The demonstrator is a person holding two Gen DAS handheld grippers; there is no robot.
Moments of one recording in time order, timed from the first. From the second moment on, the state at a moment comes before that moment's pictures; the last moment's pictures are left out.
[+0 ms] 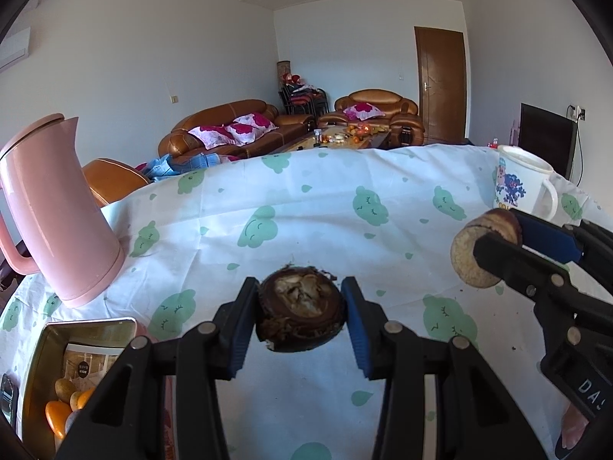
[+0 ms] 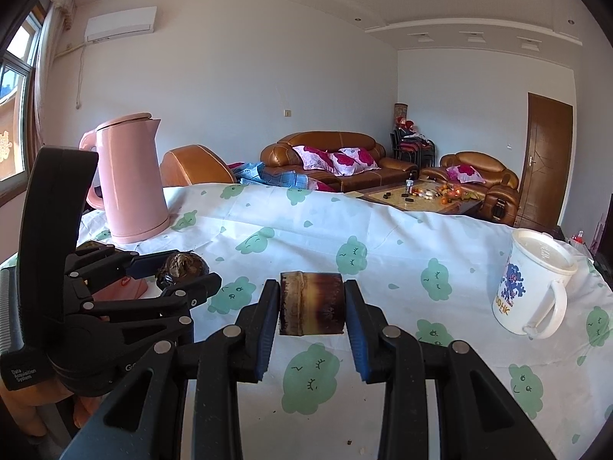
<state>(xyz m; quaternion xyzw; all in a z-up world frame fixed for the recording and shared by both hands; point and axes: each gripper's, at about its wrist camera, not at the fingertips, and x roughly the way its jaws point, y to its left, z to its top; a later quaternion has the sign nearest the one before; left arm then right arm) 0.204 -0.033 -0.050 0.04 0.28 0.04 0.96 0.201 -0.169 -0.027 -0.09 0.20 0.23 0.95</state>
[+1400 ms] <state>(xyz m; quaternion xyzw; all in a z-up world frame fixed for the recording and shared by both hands) 0.169 -0.035 -0.036 0.04 0.21 0.05 0.98 0.170 -0.173 -0.021 -0.10 0.14 0.23 0.96</state>
